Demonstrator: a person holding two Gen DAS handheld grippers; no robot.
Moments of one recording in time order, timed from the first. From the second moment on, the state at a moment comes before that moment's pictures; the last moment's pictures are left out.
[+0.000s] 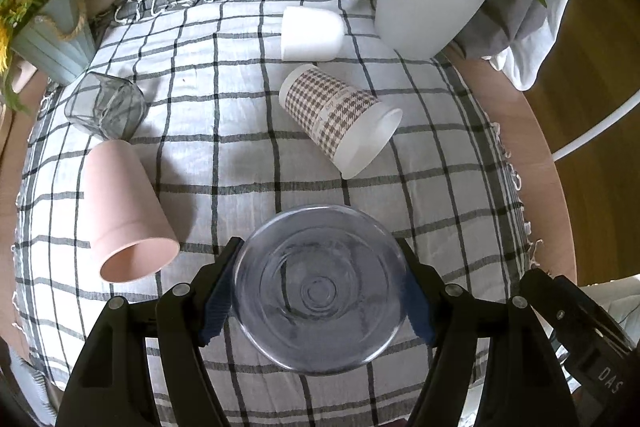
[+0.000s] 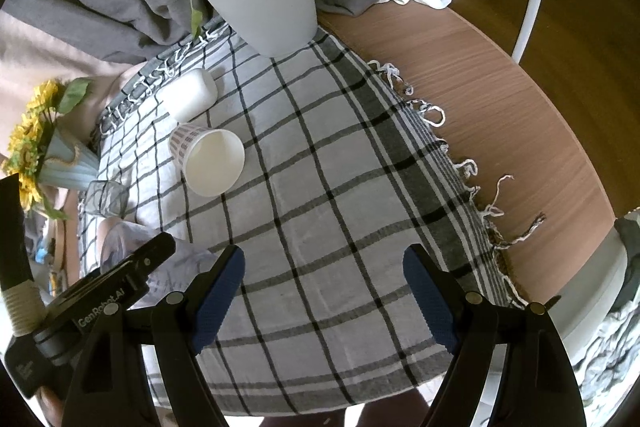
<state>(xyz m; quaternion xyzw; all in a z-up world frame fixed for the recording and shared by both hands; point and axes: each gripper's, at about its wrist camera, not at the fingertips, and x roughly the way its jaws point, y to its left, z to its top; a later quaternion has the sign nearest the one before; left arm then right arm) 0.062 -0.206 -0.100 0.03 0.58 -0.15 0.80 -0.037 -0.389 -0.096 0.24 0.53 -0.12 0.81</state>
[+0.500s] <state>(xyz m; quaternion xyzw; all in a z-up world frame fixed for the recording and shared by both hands) 0.053 -0.202 -0.089 0.02 0.56 -0.14 0.81 -0.041 -0.388 -0.088 0.21 0.53 -0.13 0.81</state>
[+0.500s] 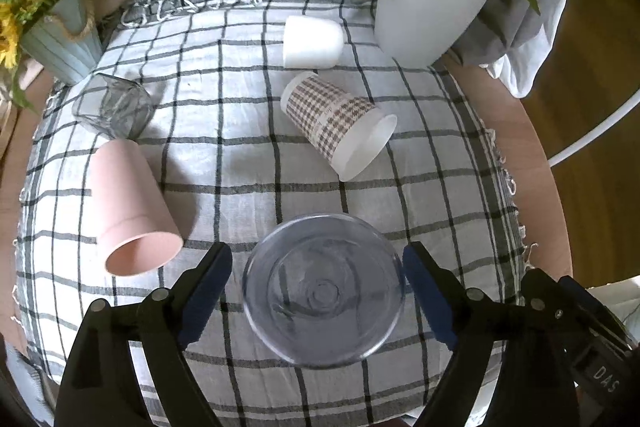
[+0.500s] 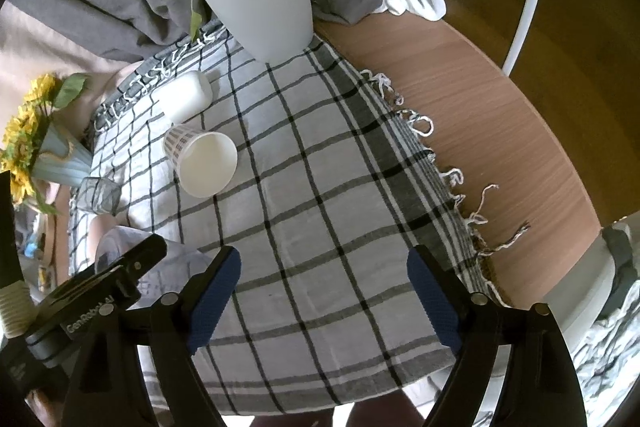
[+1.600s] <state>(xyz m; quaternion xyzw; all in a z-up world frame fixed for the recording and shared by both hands) -0.046 -0.104 -0.005 0.01 0.44 -0.01 0.90 -0.080 -0.312 -0.010 0.11 0.46 -0.04 0.88</state>
